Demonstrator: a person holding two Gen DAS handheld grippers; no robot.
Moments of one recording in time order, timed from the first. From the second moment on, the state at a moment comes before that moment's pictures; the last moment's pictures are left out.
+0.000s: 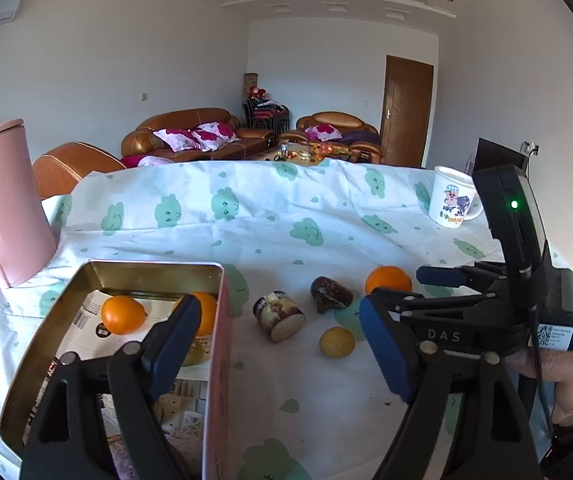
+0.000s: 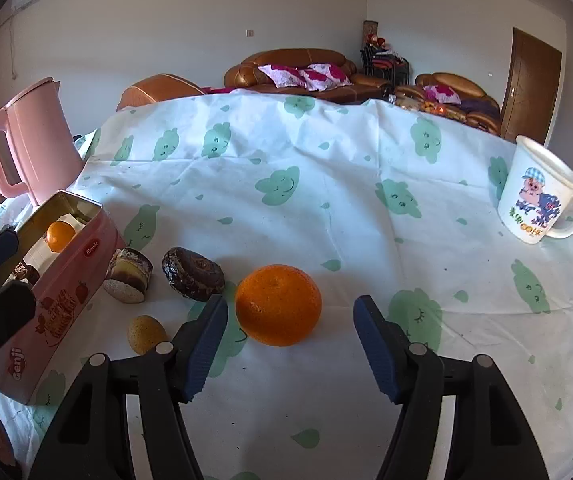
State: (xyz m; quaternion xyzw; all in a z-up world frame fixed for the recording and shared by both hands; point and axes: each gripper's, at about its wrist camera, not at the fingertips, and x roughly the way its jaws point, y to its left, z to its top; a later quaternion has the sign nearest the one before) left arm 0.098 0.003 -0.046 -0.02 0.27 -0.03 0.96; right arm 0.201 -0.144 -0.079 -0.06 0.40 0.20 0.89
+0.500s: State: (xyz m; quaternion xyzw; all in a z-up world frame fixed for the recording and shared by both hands) left arm 0.126 -0.031 -0.068 0.01 0.35 -0.08 0.93; right arm 0.177 -0.181 -0.069 -0.01 0.37 0.18 0.91
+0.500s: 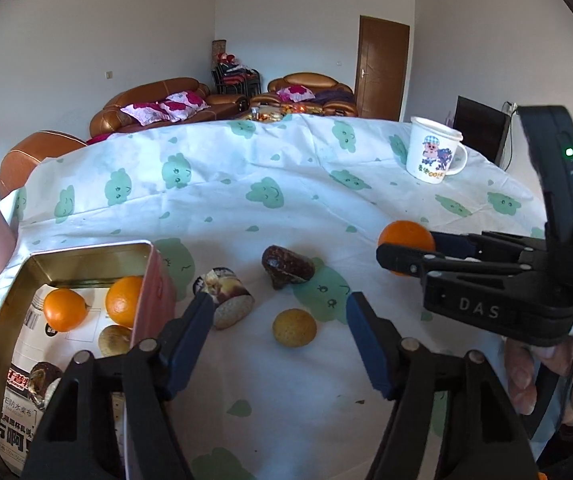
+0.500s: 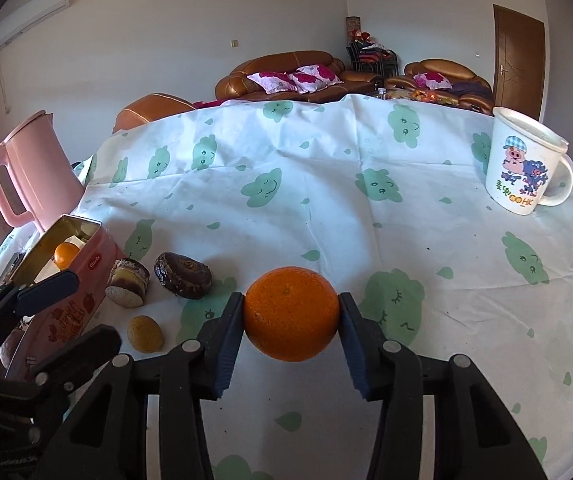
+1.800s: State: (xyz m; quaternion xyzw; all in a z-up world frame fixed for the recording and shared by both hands) left arm 0.105 -0.027 -0.050 0.00 0.27 -0.08 0.96; right arm 0.149 -0.189 -0.048 0.00 0.28 0.21 0.94
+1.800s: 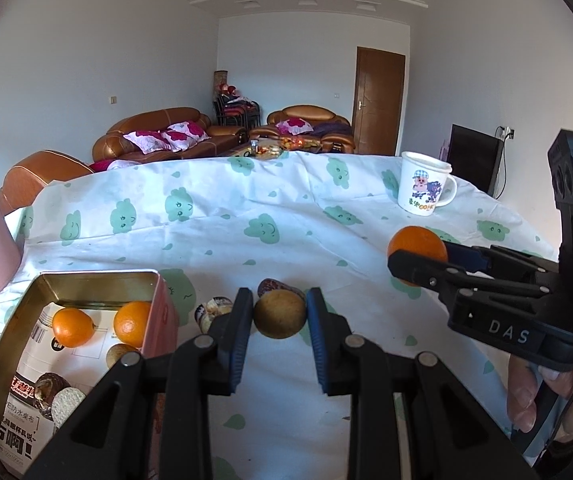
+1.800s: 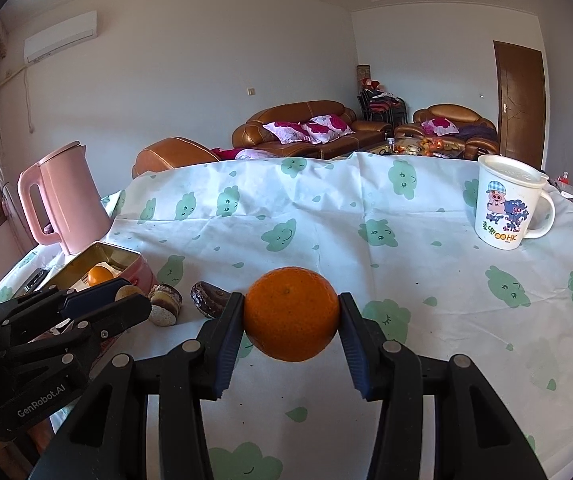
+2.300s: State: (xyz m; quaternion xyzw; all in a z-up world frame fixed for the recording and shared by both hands) left arm 0.096 -0.024 -0.045 -0.01 0.24 -0.07 0.97; right arm 0.139 -0.190 -0.042 0.00 0.25 0.22 0.94
